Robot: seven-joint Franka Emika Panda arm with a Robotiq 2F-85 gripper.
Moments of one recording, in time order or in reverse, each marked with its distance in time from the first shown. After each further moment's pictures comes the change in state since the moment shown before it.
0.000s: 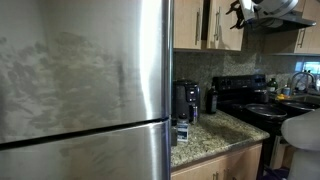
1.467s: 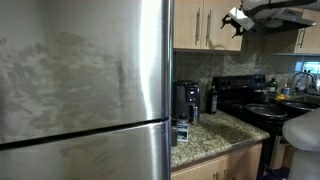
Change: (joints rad) arm 0.060 0.069 -0.008 0.047 -0.447 -0.181 -0.049
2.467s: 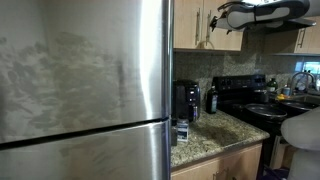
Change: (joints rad) arm -0.084 0.008 0.213 0.004 -0.448 0.015 -0.014
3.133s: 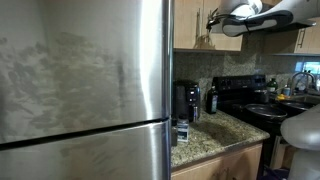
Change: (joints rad) arm -0.006 0.116 0.024 0.071 -0.272 0.062 0.087
